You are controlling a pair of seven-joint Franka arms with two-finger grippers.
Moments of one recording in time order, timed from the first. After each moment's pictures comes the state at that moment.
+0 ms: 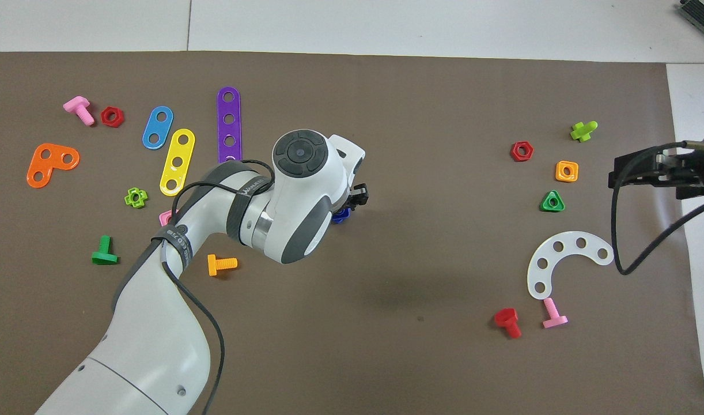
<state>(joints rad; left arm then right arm) -0.54 0.50 -0.09 -1.60 -0.10 2.10 -0.72 0.04 -0.01 -0.02 -1.54 0.01 1.55 0.19</state>
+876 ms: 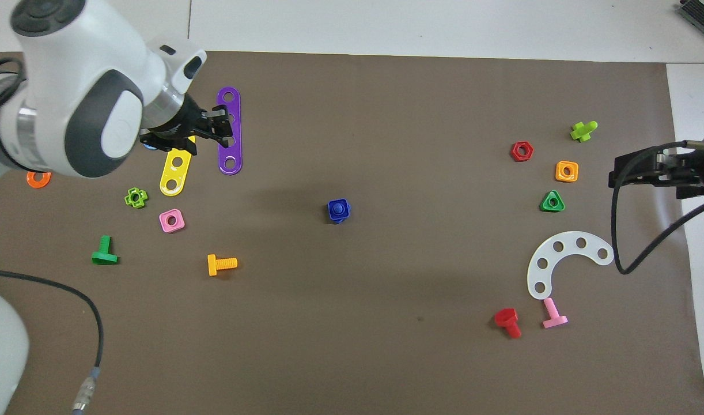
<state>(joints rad) -0.11 0.34 -0.07 -1.36 -0.10 1.67 -0.23 0.04 -0.01 -0.02 -1.54 0.01 1.55 0.19</state>
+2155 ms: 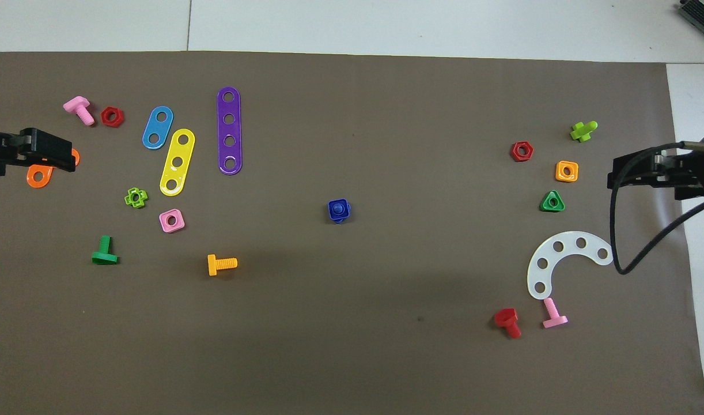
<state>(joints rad) -0.02 0.07 -0.05 -1.47 0.02 1.56 -0.06 0.04 -0.01 -0.02 -1.55 0.01 1.55 0.19</state>
